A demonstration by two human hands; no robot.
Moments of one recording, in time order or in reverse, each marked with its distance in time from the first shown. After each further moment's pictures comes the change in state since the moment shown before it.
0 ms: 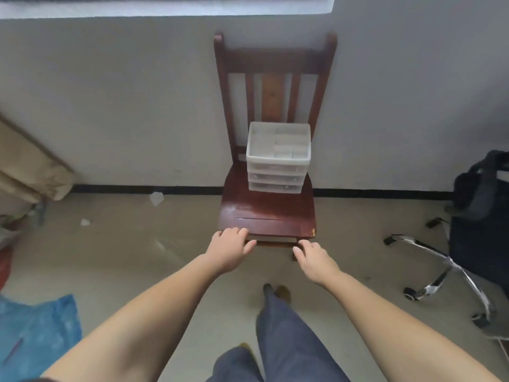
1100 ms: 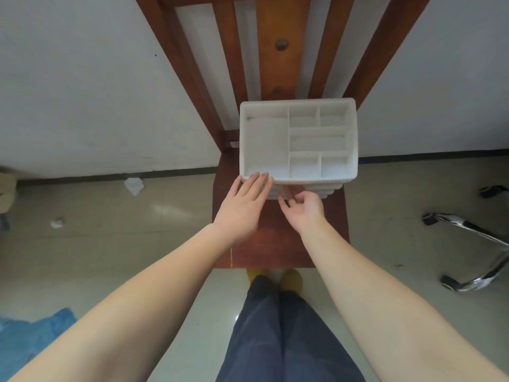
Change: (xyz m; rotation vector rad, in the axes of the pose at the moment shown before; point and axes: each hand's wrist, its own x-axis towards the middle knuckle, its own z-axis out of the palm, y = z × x) left_hand 0.316 -0.063 -0.022 0.244 0.078 0.321; right_hand 0.350 -0.087 -0.042 2.244 0.114 0.664
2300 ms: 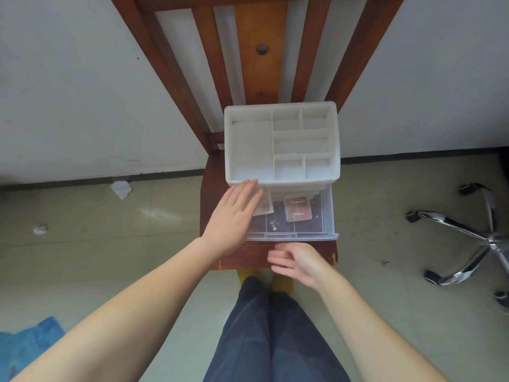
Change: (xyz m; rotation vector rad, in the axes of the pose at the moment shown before) left_hand -0.008 0.015 0.005 -0.070 0.137 0.062; right_hand -0.058 -0.001 -0.086 -0.916 -0.064 0.203
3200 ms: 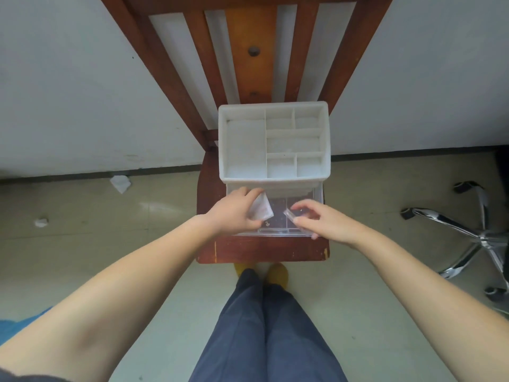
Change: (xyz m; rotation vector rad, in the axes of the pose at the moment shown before) left_hand 0.028 0.000 -0.018 -0.436 -0.370 -0.141; right_hand -0.027 -0.085 -0.056 -1.028 -0.109 -0.381
